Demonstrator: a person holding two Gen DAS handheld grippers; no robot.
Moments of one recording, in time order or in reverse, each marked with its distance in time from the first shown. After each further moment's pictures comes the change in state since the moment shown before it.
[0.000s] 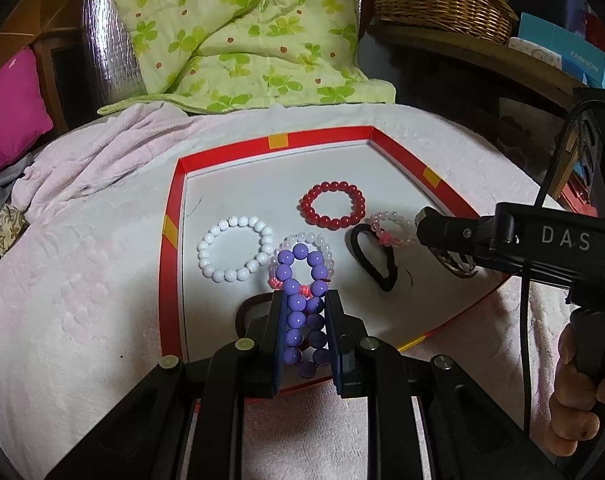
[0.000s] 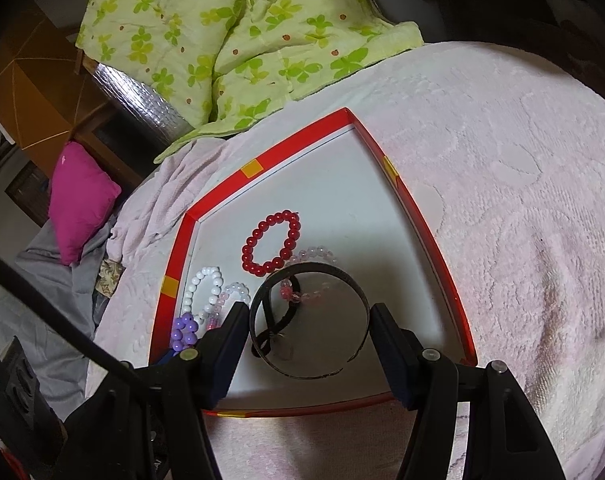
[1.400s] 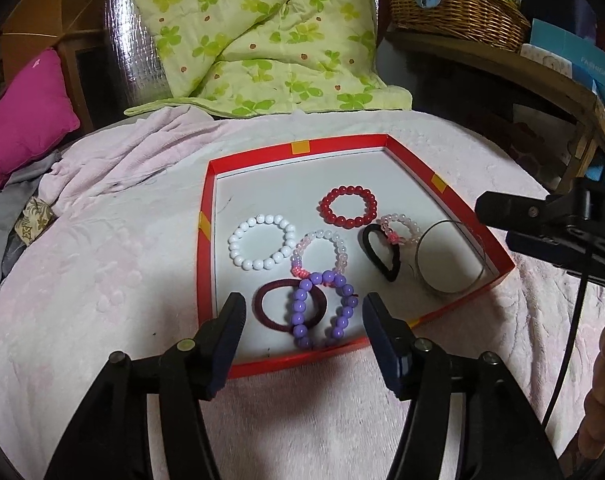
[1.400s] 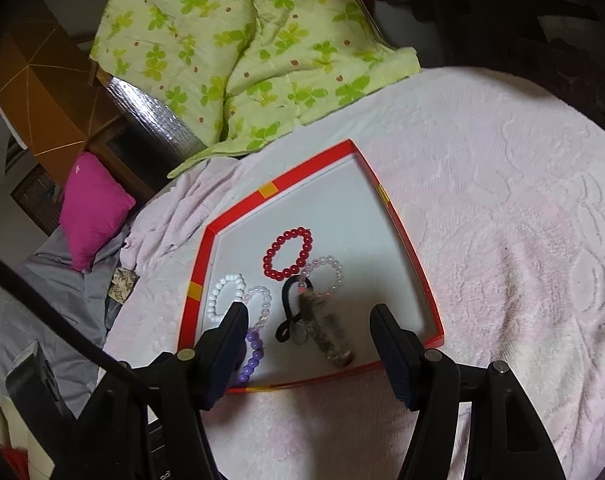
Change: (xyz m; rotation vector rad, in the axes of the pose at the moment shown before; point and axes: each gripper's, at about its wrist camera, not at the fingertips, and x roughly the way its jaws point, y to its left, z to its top) left arm -0.034 0.000 -0.006 -0.030 -0.014 0.076; right arm -0.053 0.010 -0.005 -0.016 -0.069 0.012
